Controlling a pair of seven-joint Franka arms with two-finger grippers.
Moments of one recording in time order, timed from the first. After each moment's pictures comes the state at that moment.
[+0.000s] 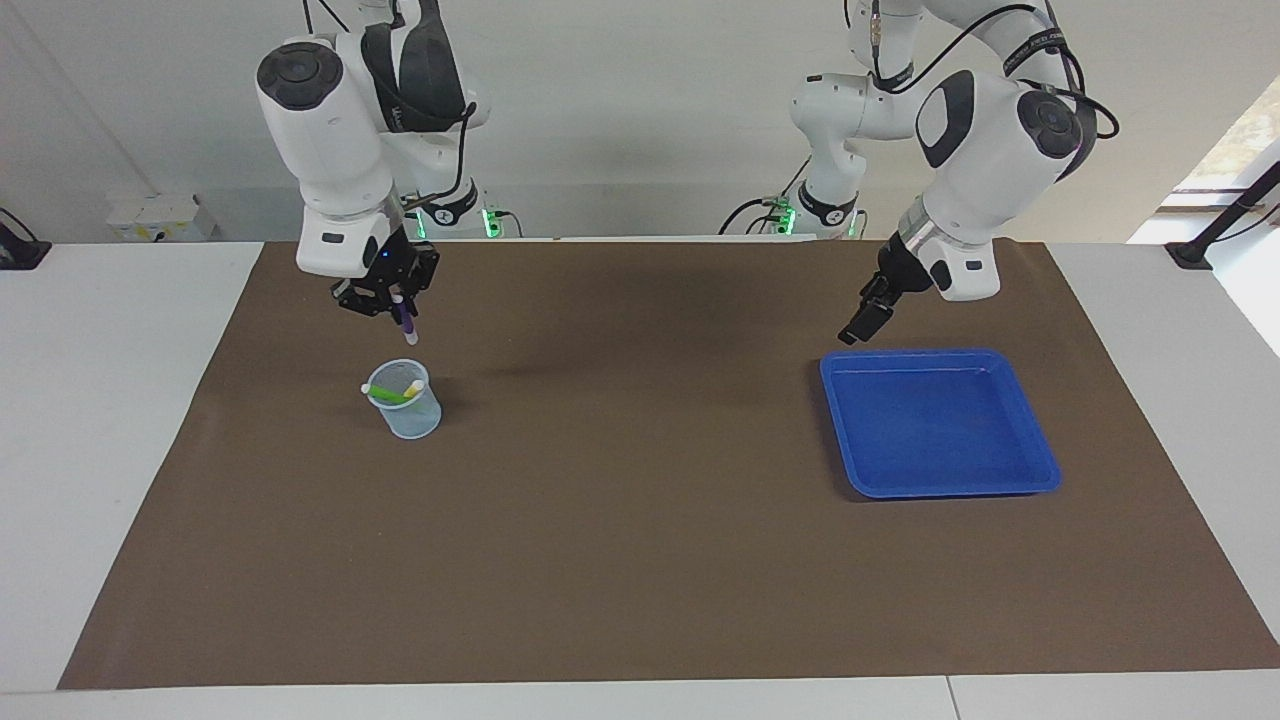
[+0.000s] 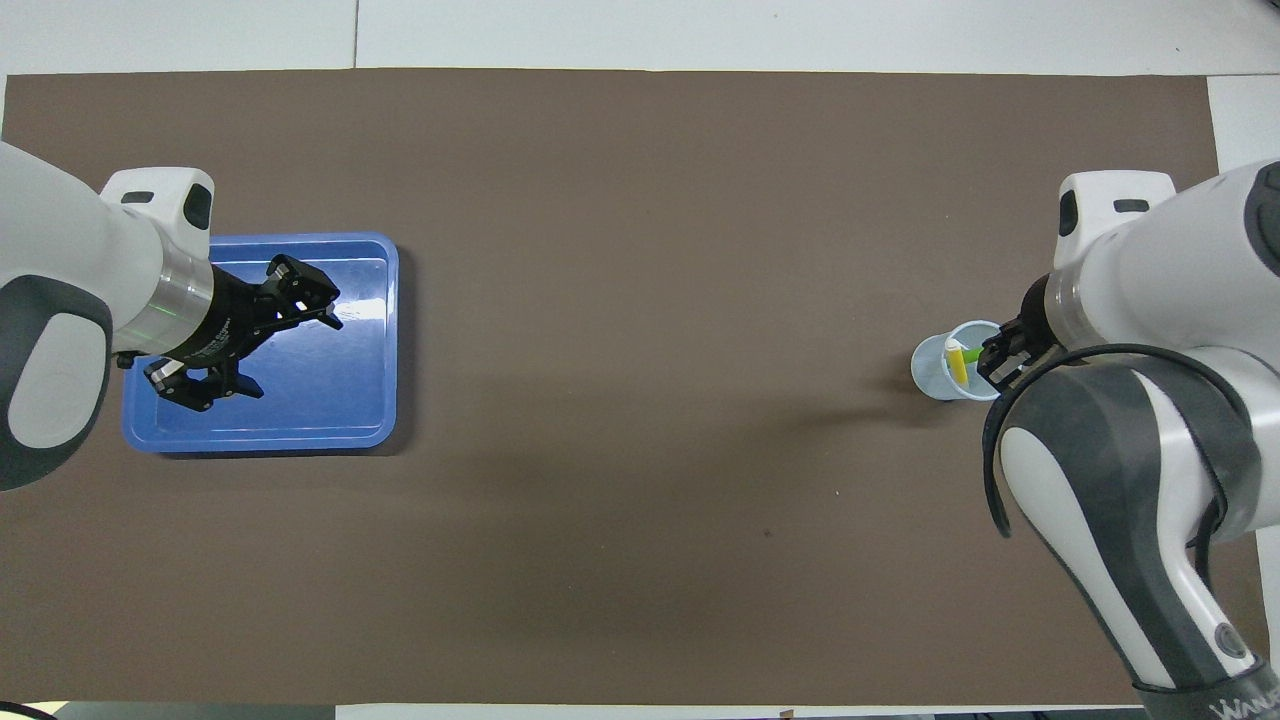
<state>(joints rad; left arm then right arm) -0.23 -0.02 0.02 -1.83 -0.10 1.73 -0.78 0.13 -0.06 0.02 -1.97 -0.11 1.91 -0.57</state>
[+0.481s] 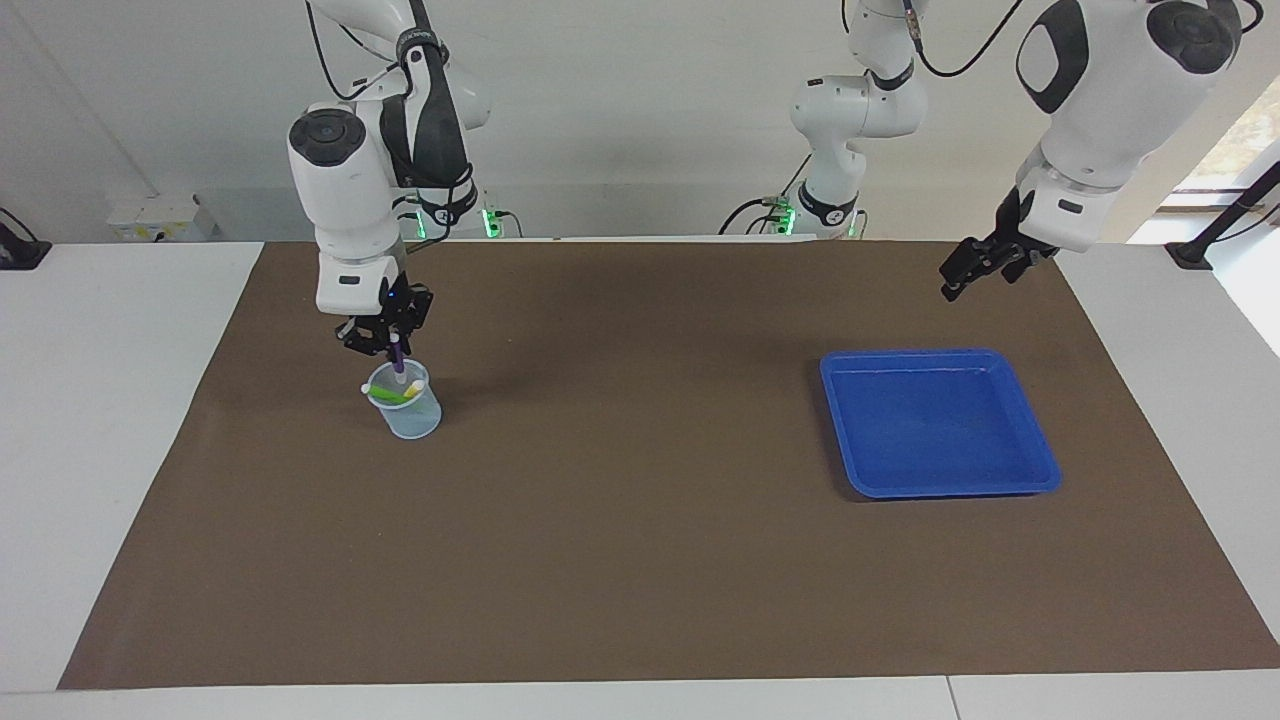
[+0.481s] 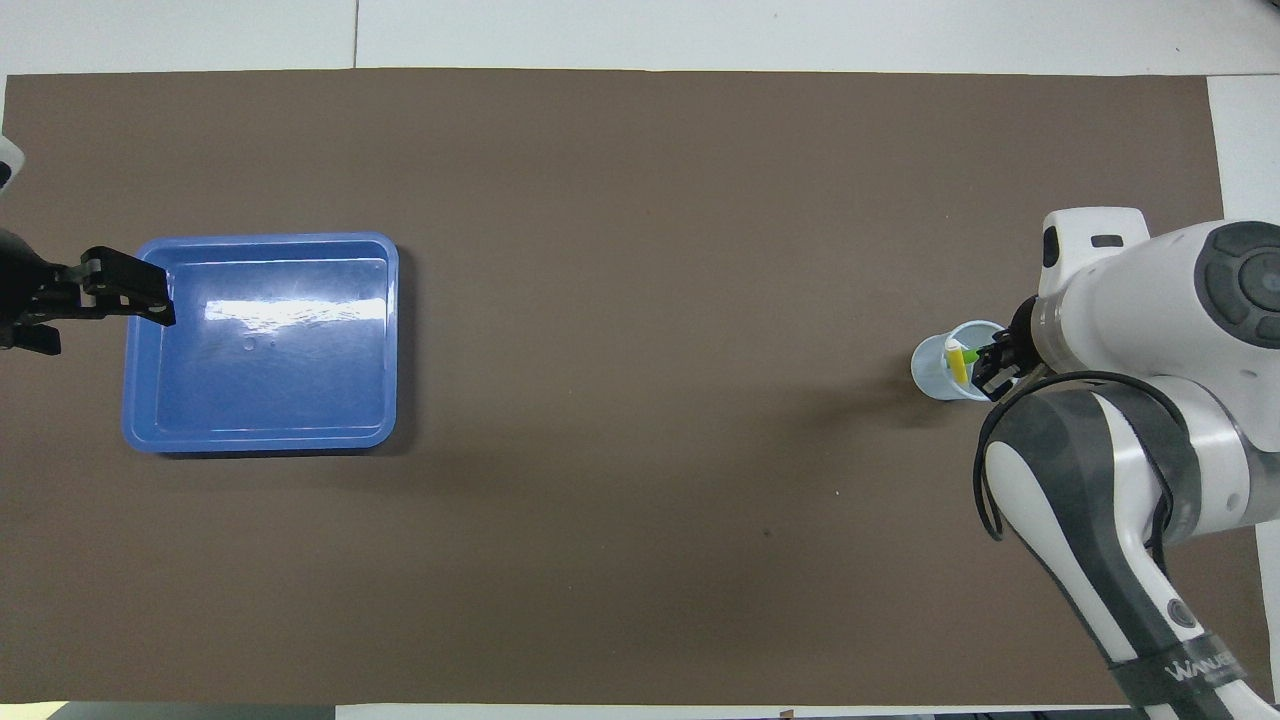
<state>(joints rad) -0.11 -0.01 0.03 -1.62 0.02 1.53 -0.23 0.09 -0.06 0.02 -2.10 -0.12 2.07 -0.60</state>
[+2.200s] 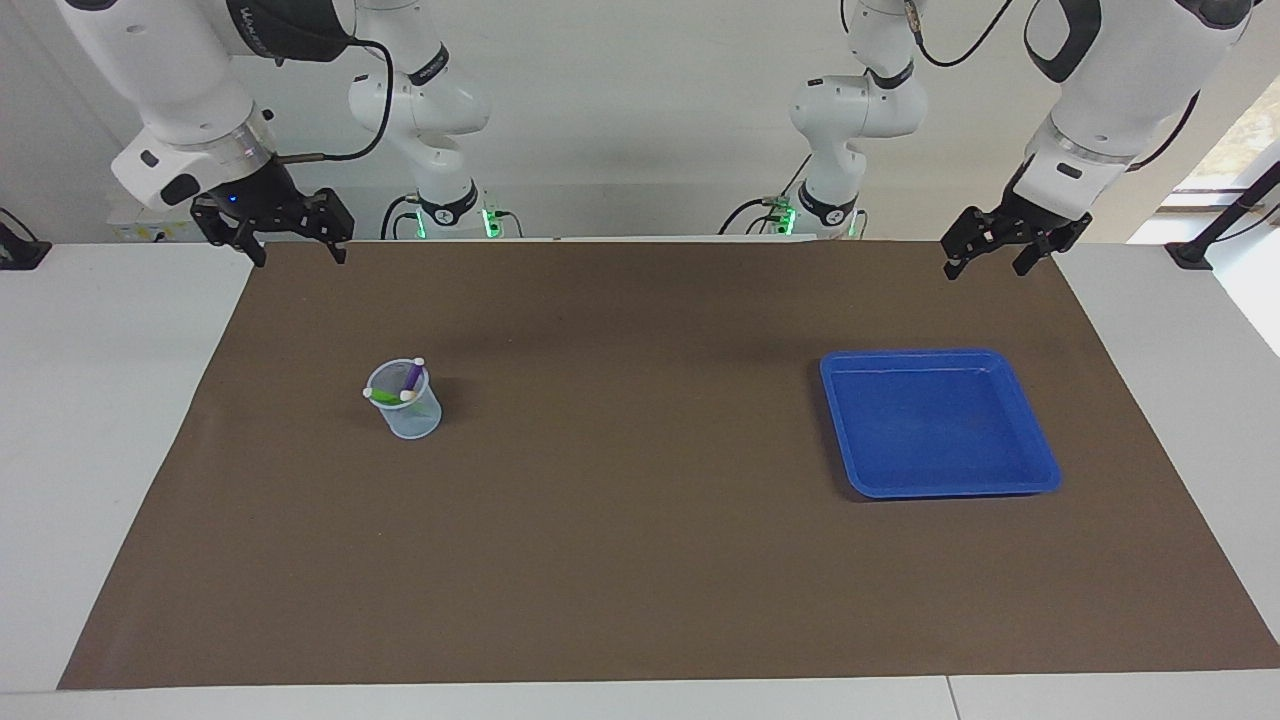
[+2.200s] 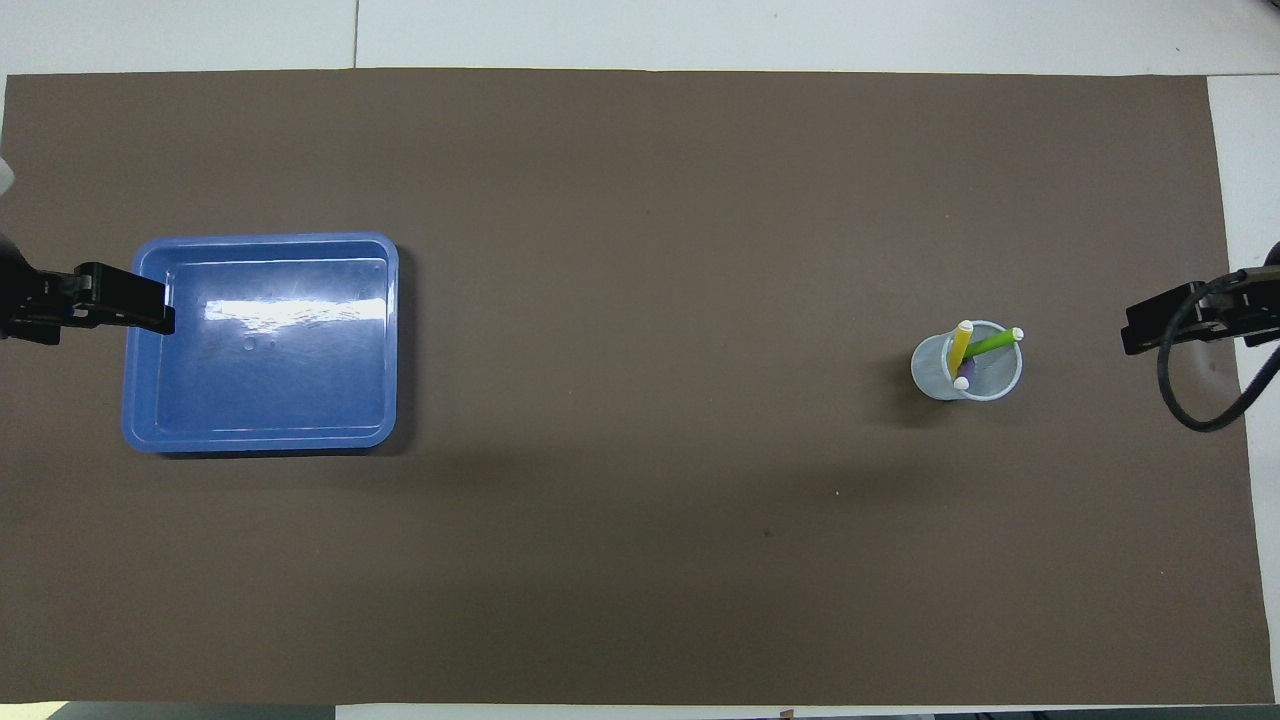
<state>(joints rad) -0.11 -0.04 0.03 -1.63 -0.02 1.55 -0.08 -0.03 -0.01 0.01 -1.58 -0.03 1.45 -0.05</state>
